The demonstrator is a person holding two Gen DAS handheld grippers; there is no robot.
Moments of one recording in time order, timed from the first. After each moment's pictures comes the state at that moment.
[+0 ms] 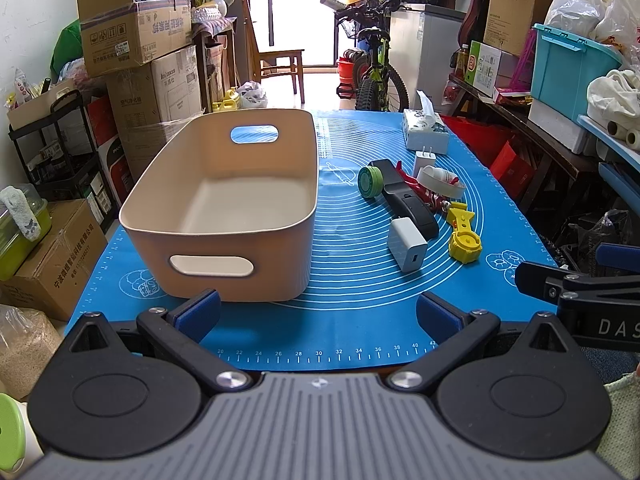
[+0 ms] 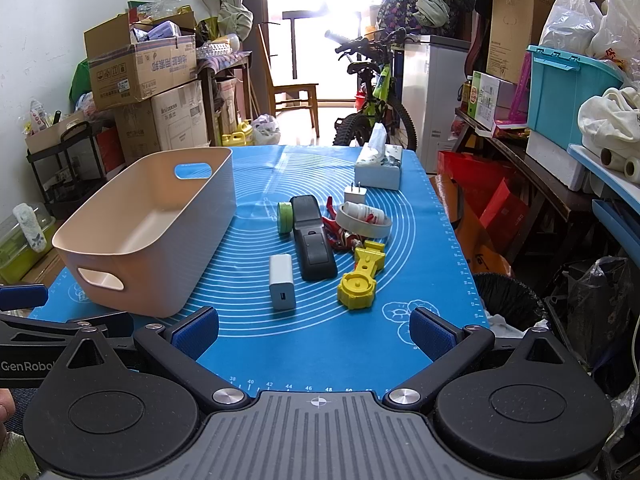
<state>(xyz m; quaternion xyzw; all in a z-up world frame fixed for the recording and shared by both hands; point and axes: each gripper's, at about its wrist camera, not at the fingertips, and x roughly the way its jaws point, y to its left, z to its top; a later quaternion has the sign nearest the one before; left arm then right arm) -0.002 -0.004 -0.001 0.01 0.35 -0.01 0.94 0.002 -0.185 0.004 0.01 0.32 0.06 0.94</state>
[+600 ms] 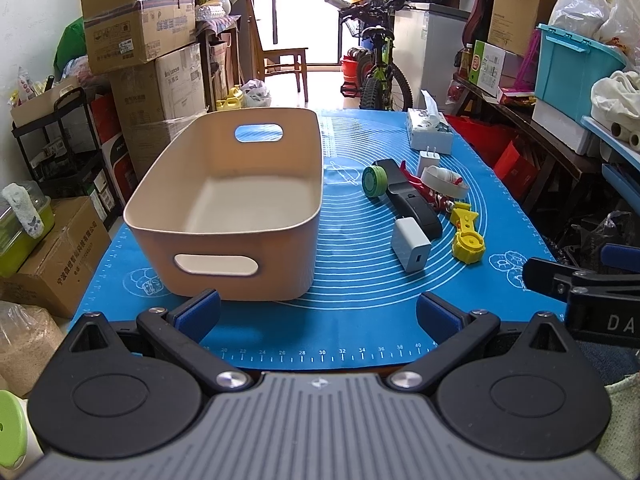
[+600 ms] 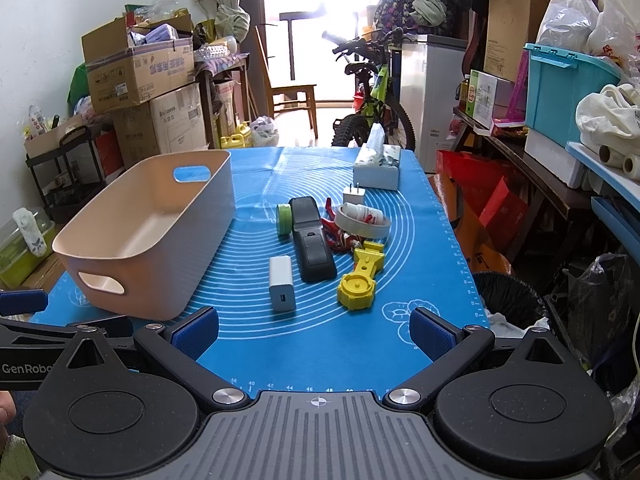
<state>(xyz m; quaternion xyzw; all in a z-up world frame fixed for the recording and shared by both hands) -0.001 -0.002 0.003 0.00 0.35 0.00 0.94 0.000 -0.185 0.010 0.01 0.32 0.06 0.95</state>
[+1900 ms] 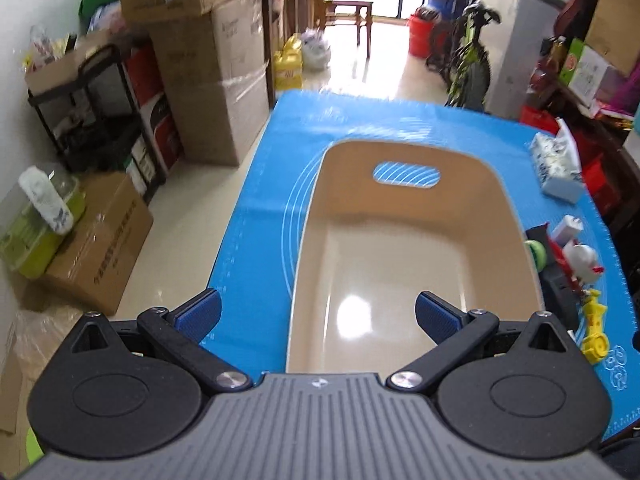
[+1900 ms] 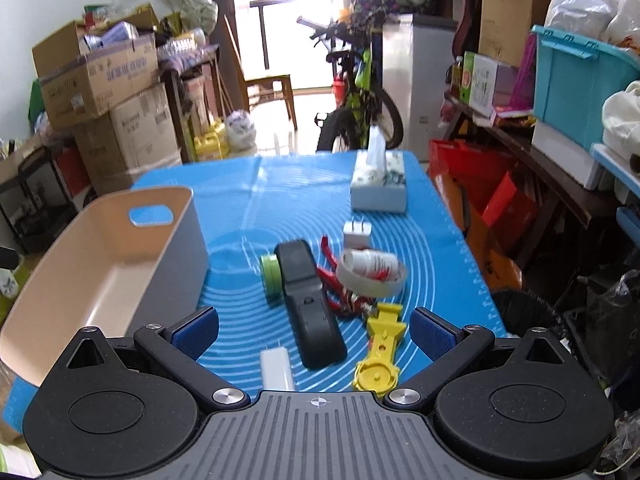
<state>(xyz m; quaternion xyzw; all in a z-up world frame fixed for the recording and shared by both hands) 0.180 0.165 0.030 -0.03 0.44 0.06 0.89 0.149 -0.161 0.004 0.04 0.36 0.03 0.93</state>
